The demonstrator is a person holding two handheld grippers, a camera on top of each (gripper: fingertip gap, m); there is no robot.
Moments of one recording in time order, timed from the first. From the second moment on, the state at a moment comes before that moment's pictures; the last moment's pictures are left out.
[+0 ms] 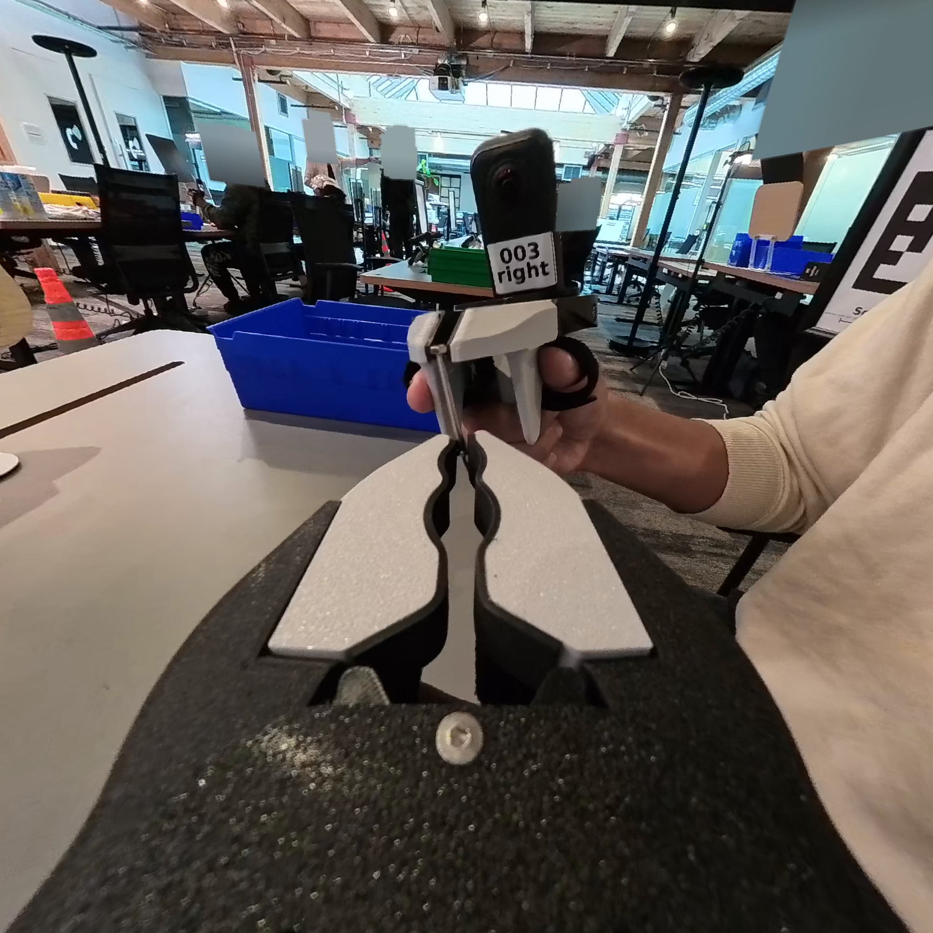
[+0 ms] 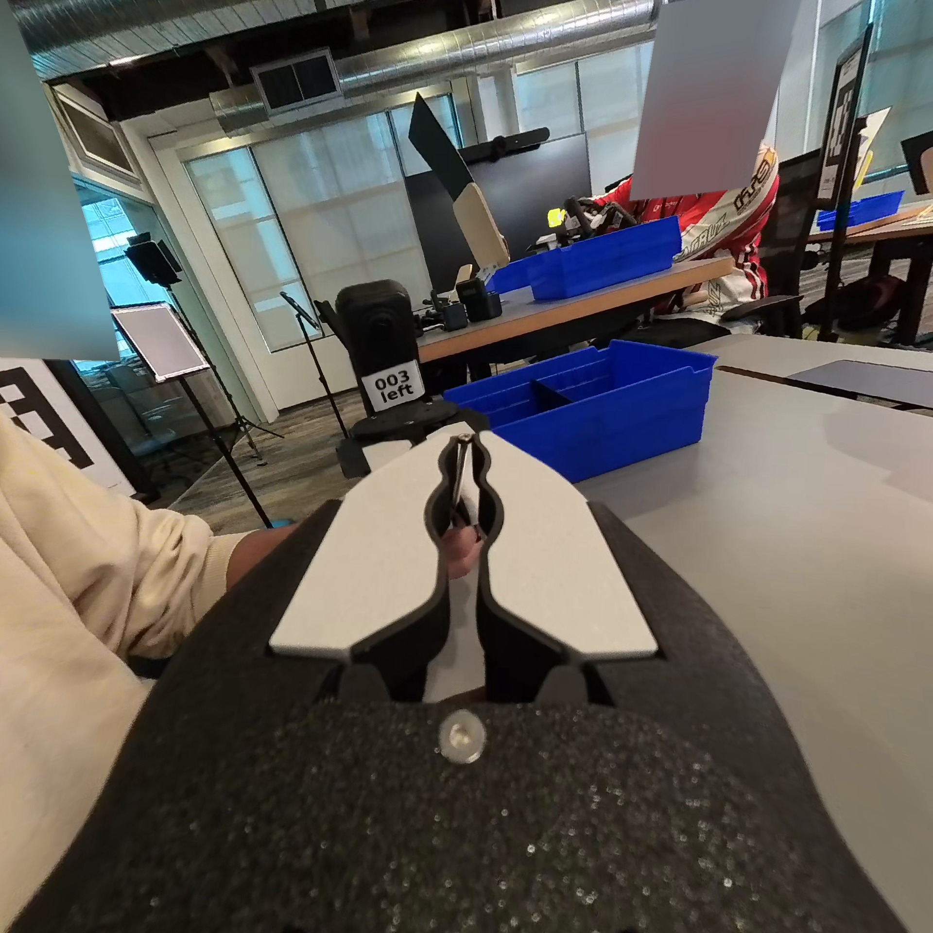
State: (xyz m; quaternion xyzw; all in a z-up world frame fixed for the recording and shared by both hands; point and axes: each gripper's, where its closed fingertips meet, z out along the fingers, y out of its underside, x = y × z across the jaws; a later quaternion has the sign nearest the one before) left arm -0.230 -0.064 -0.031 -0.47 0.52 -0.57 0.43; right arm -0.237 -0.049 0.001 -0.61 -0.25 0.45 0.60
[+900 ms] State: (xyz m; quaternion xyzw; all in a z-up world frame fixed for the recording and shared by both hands) left arm -0.225 -0.069 -0.032 -0.46 0.52 -0.58 0.43; right arm -0.239 -0.053 0.001 -0.57 -0.23 0.51 0.60
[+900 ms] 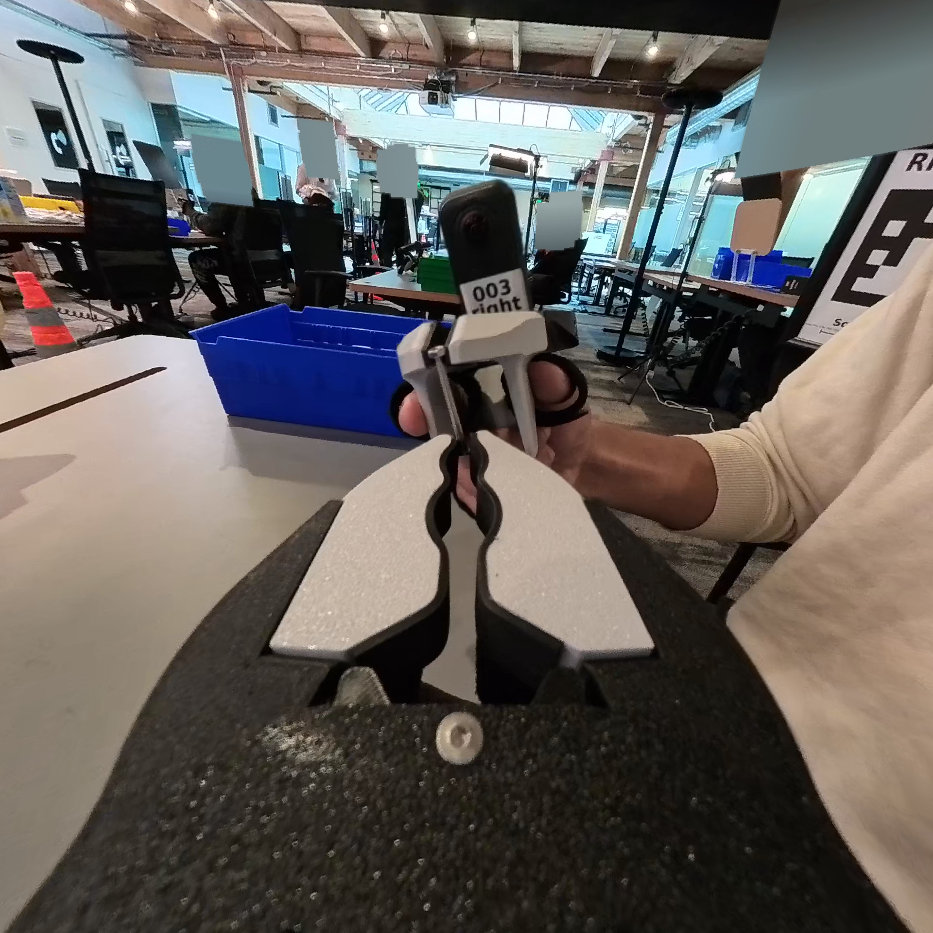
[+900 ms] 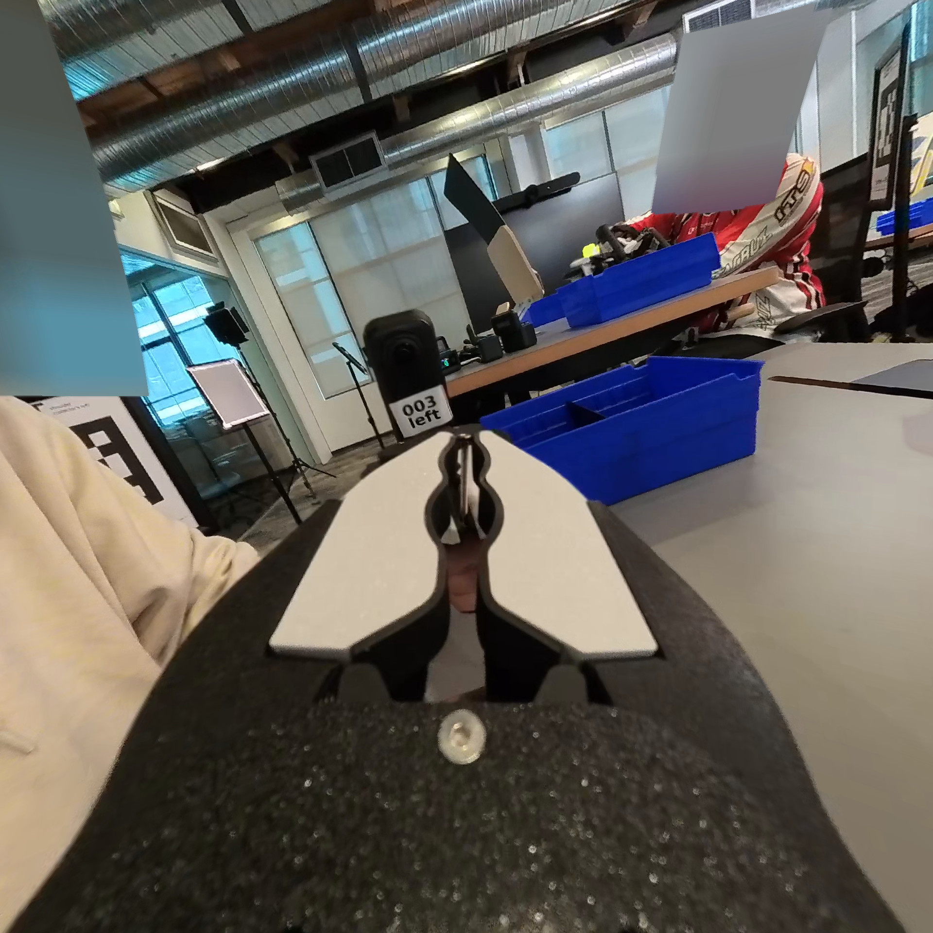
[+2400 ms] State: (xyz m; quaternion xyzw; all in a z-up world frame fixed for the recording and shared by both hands) left arm -0.224 -0.076 -0.030 -0.45 0.53 -0.59 0.41; right arm -0.240 -0.058 0.003 -0.56 -0.24 0.50 0.62
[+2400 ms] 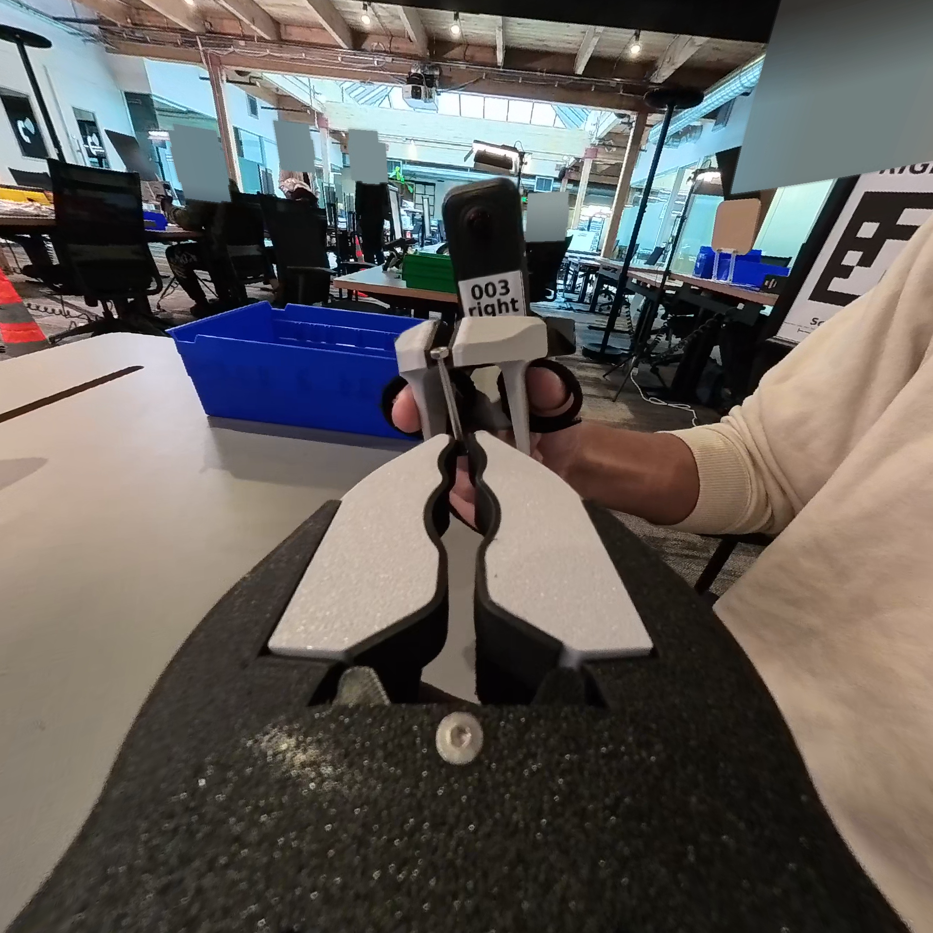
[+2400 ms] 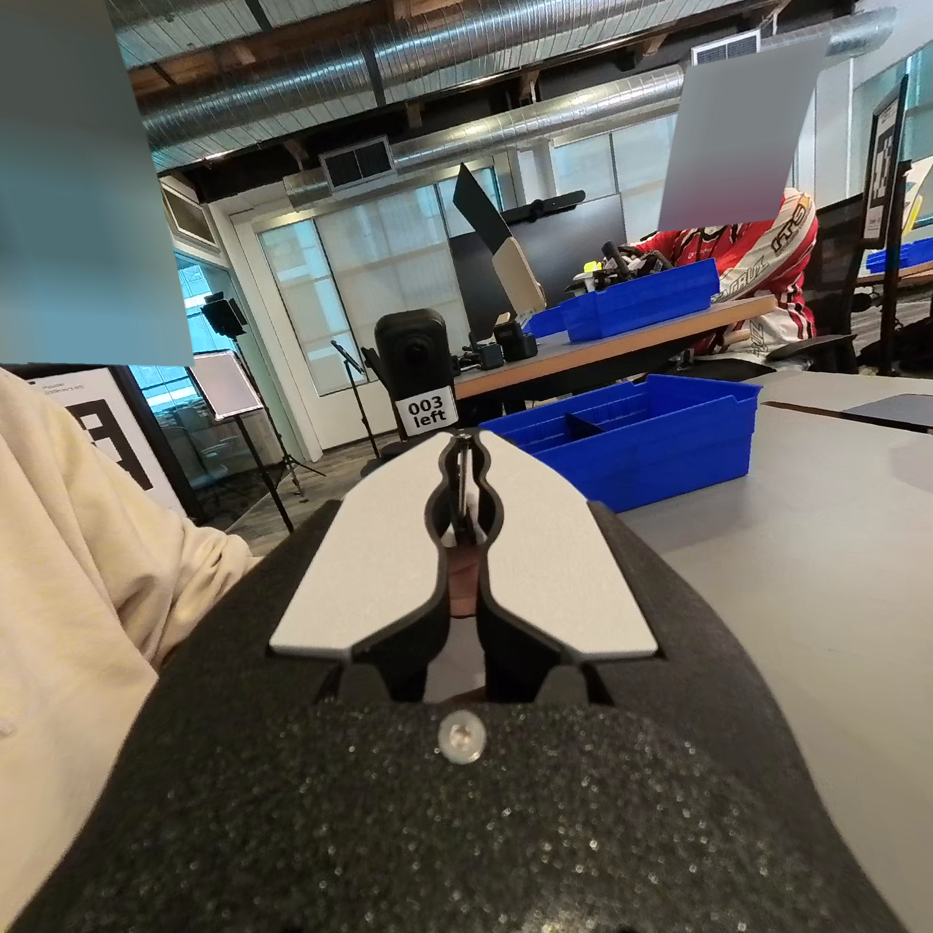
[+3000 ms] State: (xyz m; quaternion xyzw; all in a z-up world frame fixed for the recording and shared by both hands) left arm -0.220 -0.070 -0.037 -0.47 0.52 -0.58 0.41; right arm -0.235 -0.053 -0.004 -0.58 -0.24 0.46 0.63
